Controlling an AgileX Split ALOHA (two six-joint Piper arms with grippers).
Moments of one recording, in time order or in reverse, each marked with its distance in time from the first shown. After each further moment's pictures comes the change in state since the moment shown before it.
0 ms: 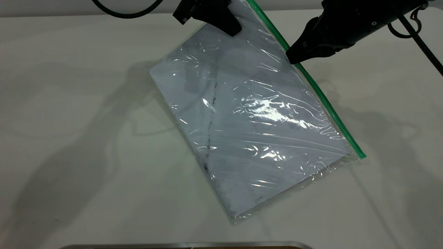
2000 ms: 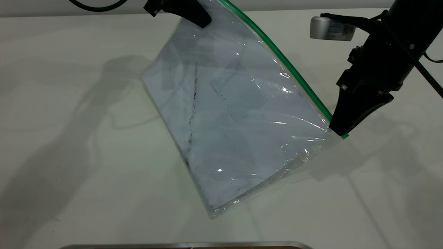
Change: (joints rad) left arm 0.100 -0.003 0.000 0.020 0.001 -0.003; right arm -0.001 0.000 -0.004 -0.806 0.351 0.869
